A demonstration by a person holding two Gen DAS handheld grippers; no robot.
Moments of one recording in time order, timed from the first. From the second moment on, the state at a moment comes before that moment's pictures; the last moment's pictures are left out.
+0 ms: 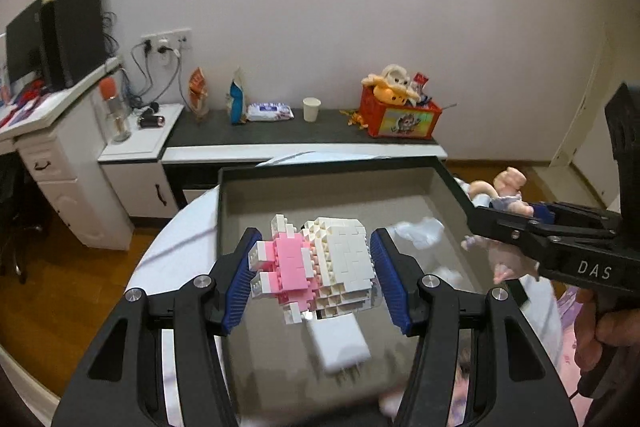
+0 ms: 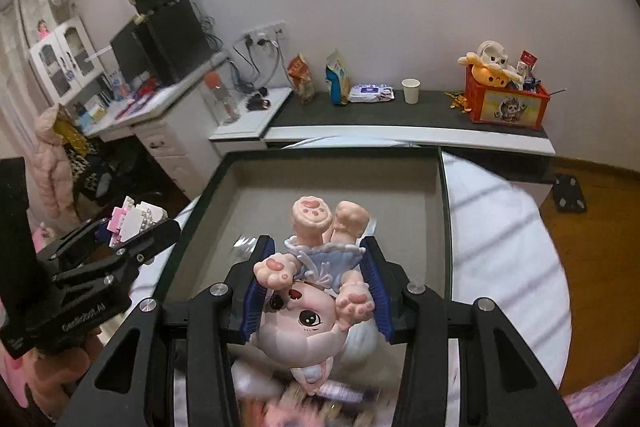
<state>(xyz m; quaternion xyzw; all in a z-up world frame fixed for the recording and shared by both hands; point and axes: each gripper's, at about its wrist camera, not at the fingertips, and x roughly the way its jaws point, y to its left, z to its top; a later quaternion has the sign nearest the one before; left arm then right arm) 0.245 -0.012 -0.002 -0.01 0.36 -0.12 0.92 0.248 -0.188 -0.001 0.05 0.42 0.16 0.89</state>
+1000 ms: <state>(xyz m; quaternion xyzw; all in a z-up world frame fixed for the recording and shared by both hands) 0.321 -0.044 -0.036 0.01 0.46 -0.10 0.88 0.312 -0.200 -0.023 0.06 0.46 0.12 0.88</state>
